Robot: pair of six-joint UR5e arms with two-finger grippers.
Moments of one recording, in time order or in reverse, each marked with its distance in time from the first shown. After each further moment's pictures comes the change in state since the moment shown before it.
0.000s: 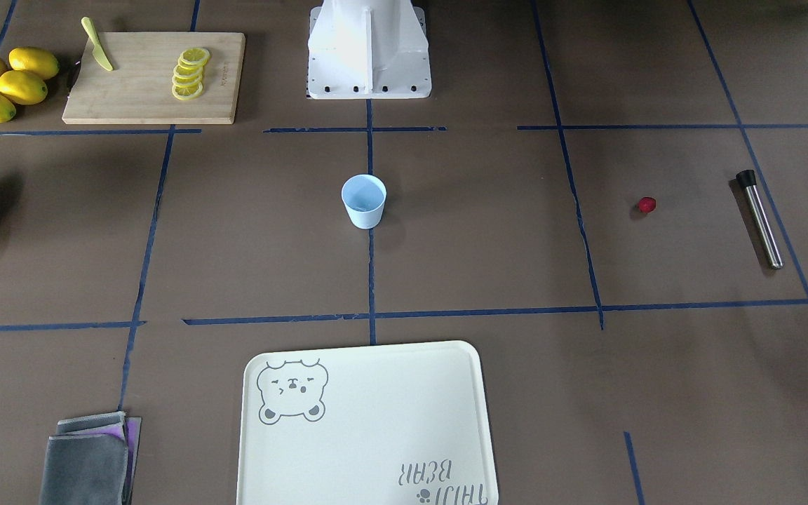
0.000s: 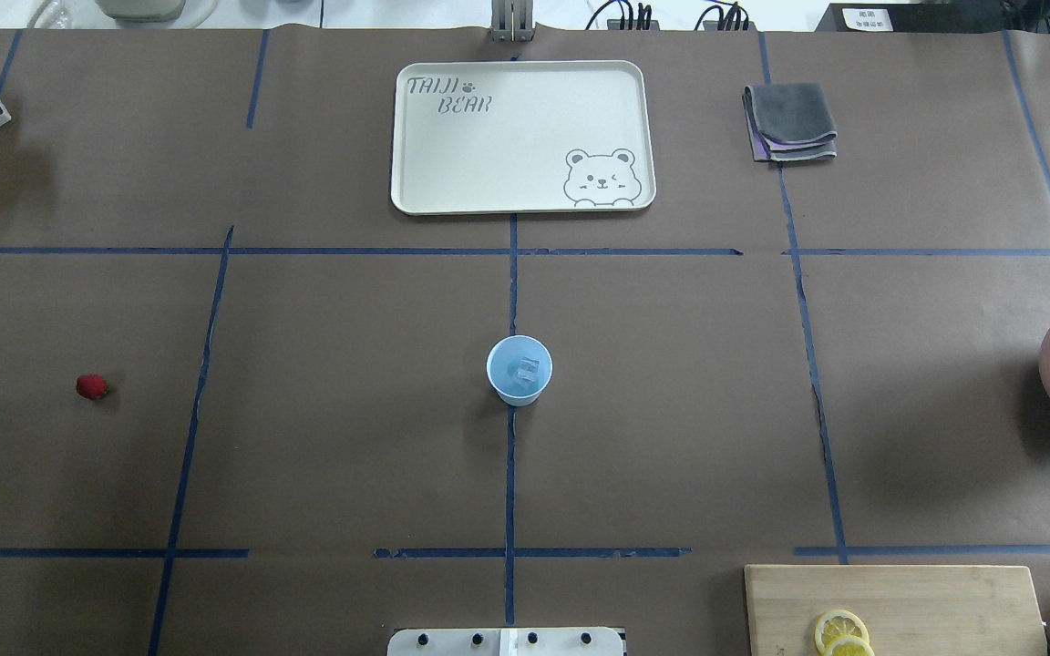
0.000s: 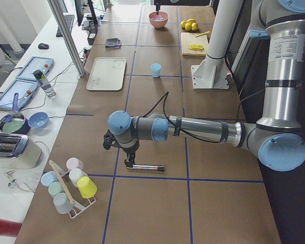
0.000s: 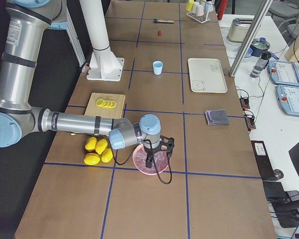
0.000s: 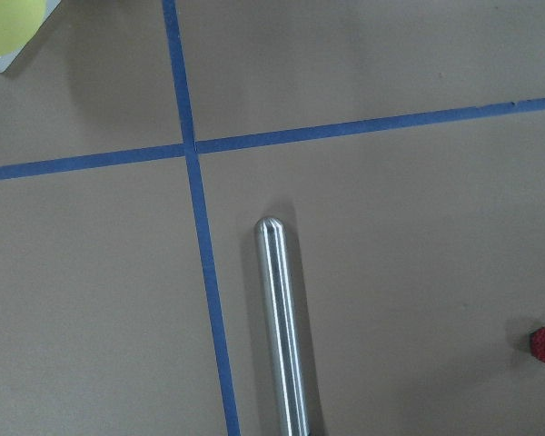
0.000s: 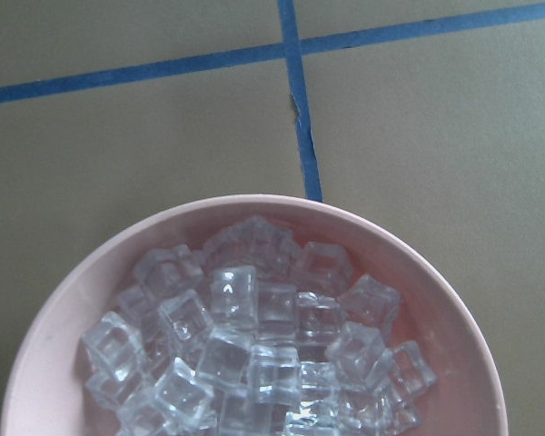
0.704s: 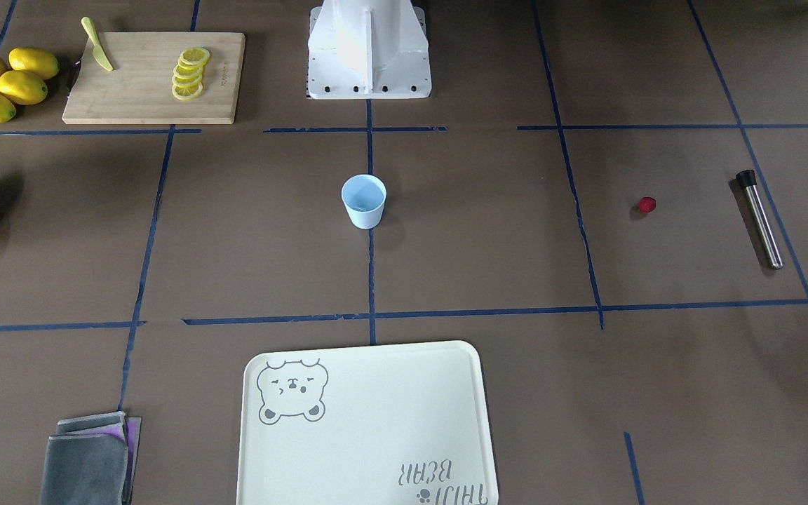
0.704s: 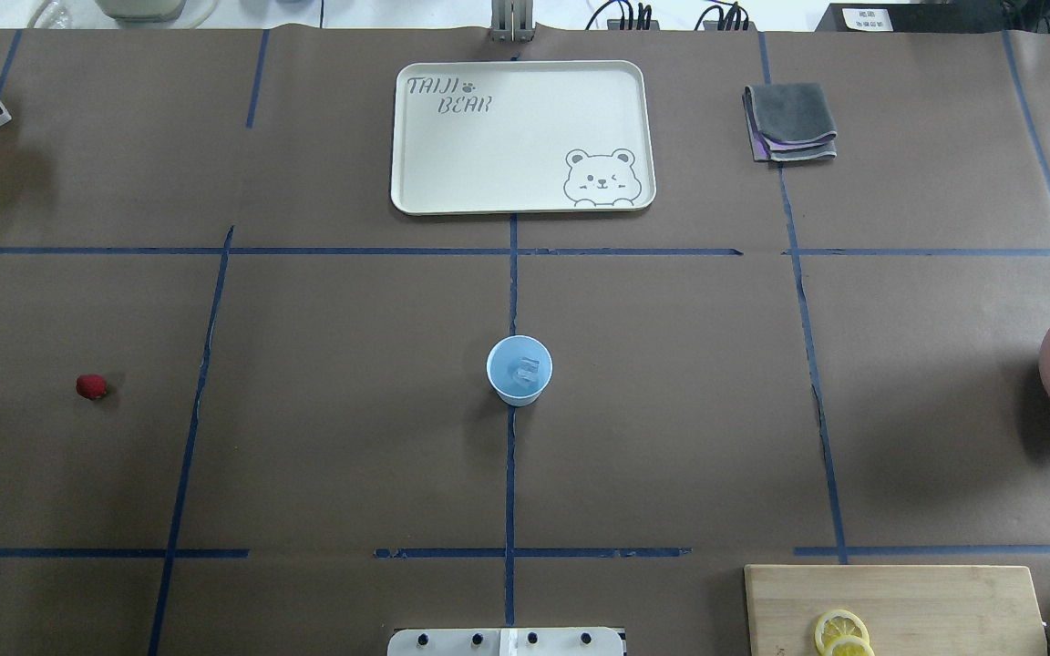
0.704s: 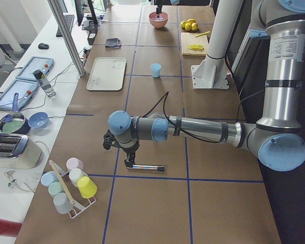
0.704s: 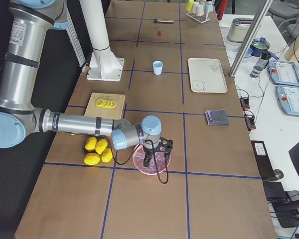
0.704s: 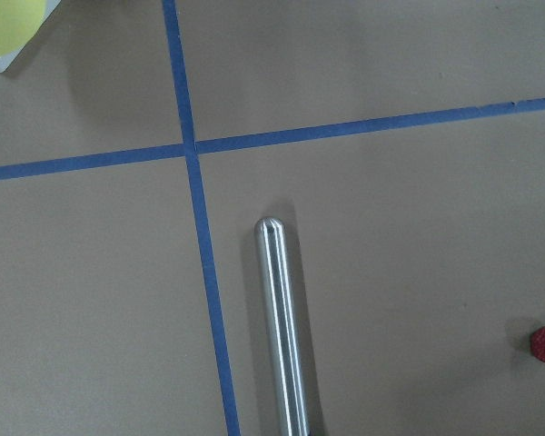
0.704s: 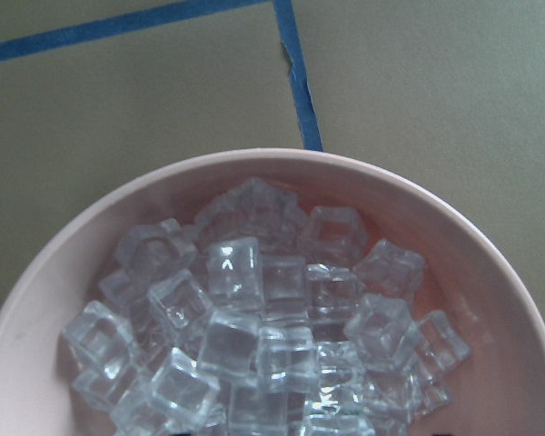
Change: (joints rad) left arm 0.000 0.000 0.000 0.000 0.000 0.000; right arm -0.065 0.002 -0.015 -0.001 -0.005 0.087
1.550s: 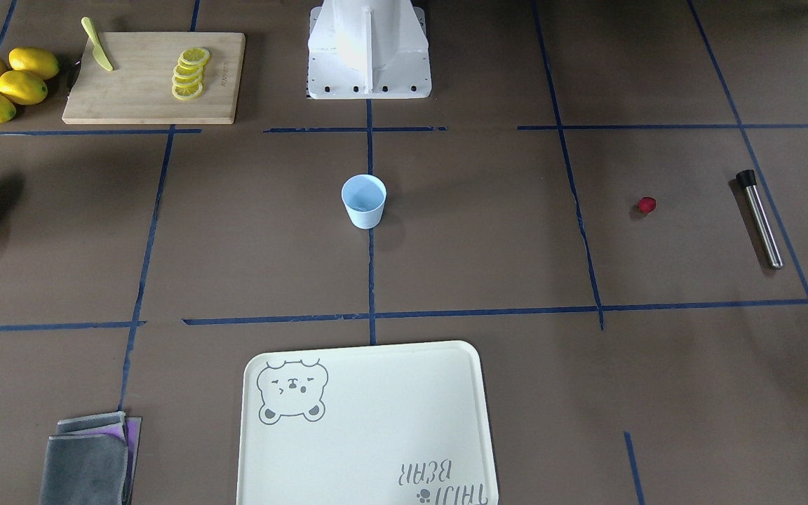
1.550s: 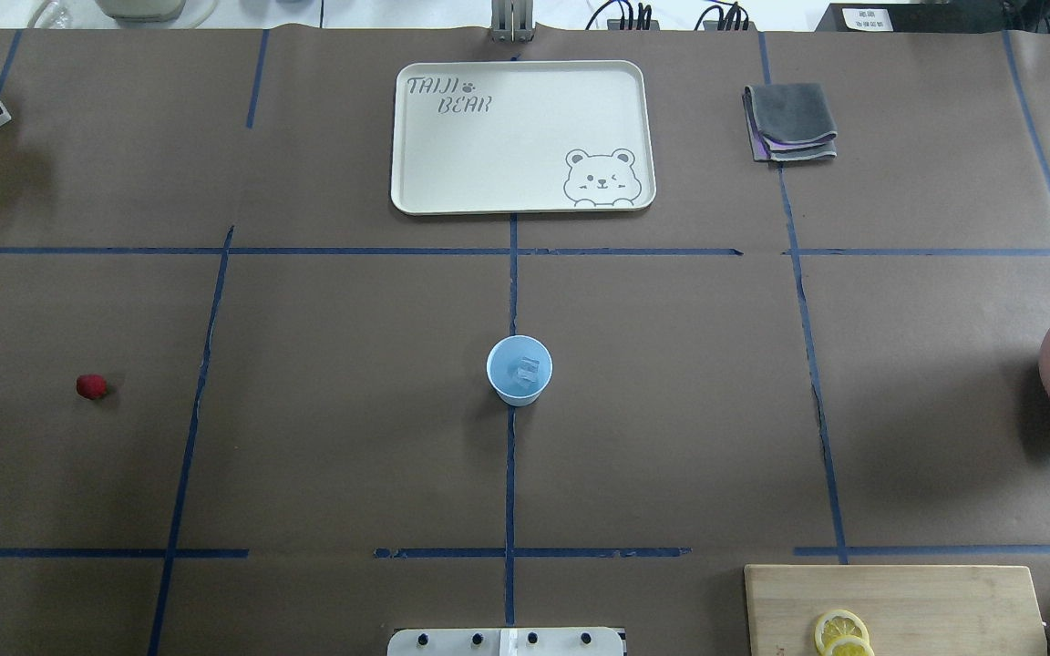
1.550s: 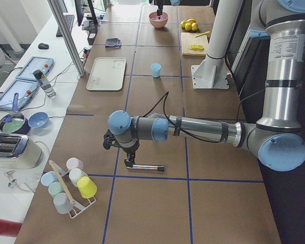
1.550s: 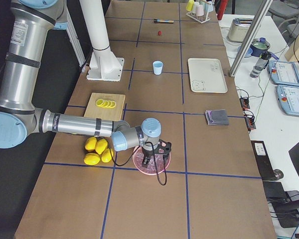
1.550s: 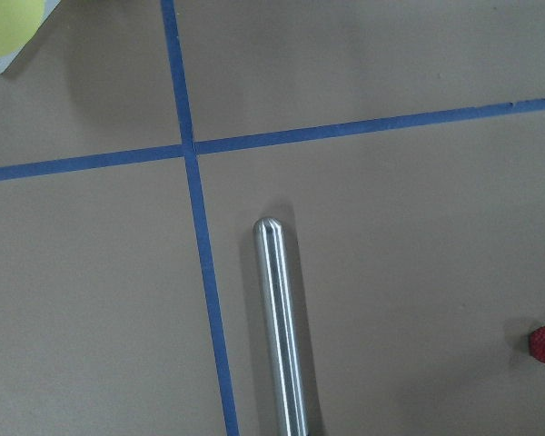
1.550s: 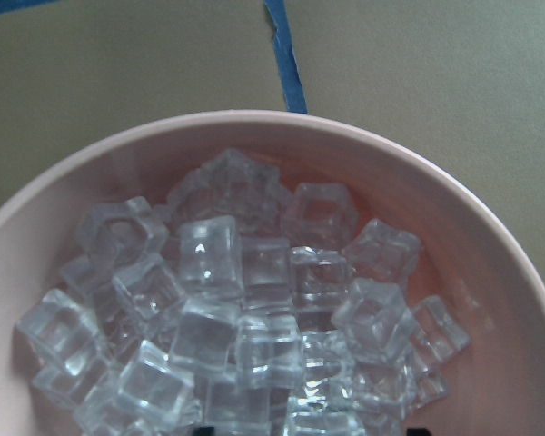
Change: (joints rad) left arm 0.000 0.000 -0.003 0.000 -0.001 0.000; right arm -0.020 -0.001 -0.022 0.001 -0.005 0.006
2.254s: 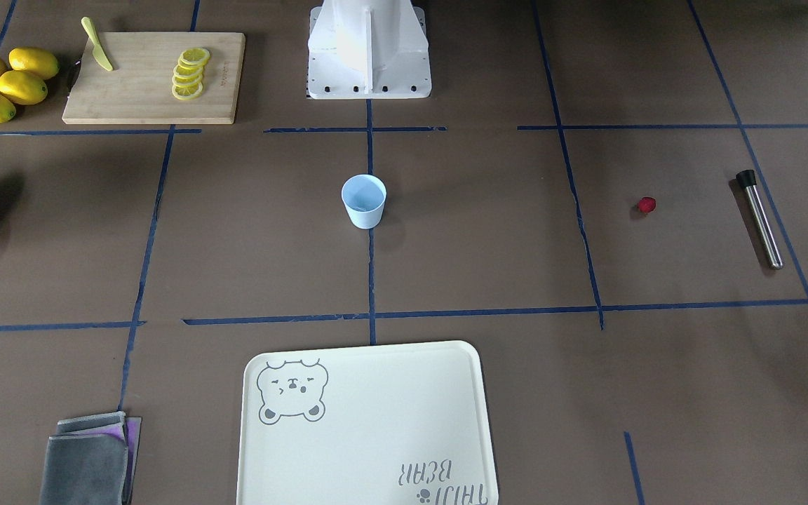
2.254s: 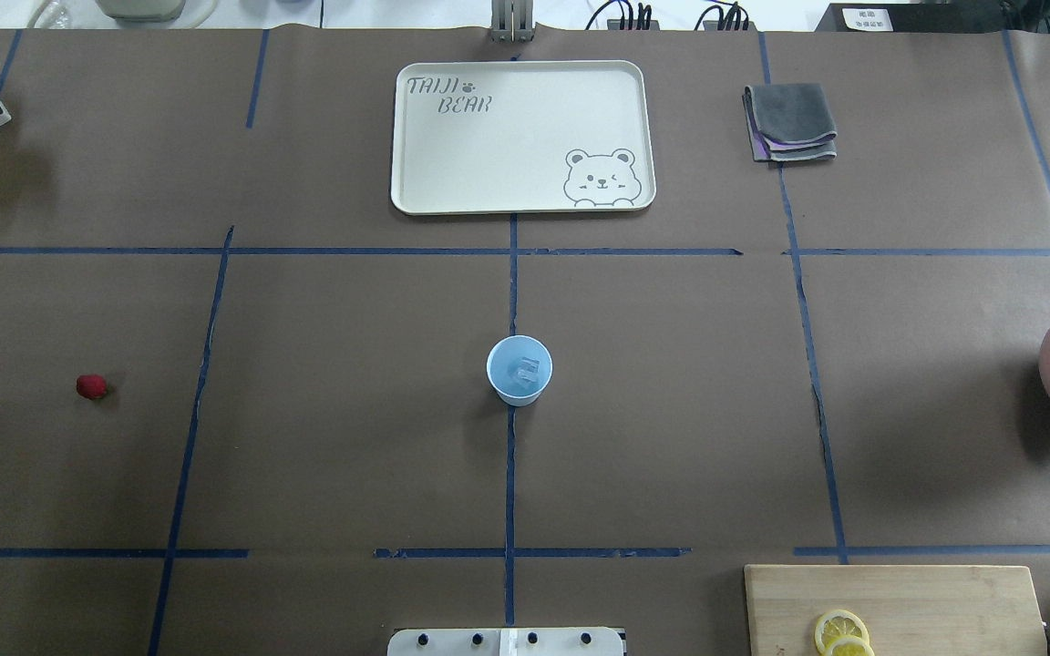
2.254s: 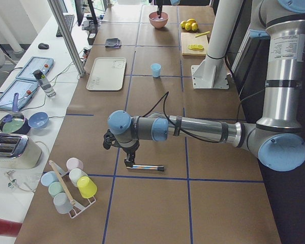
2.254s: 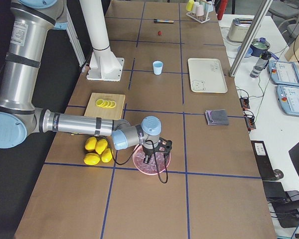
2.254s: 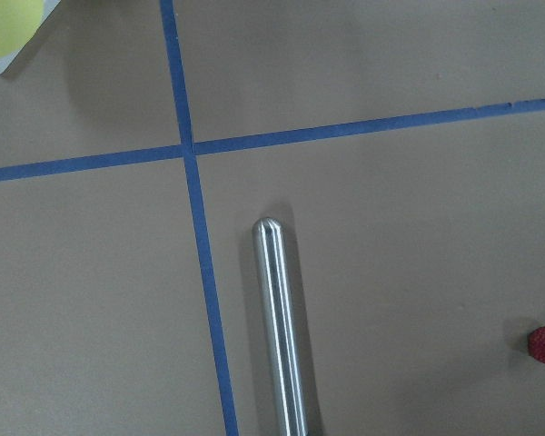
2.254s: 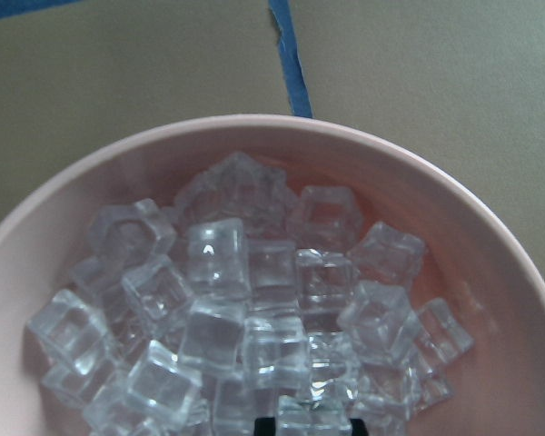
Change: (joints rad) left arm 0.000 0.000 0.001 0.000 0.000 0.000; right arm 0.004 0.001 0.050 0.000 -0.001 -0.003
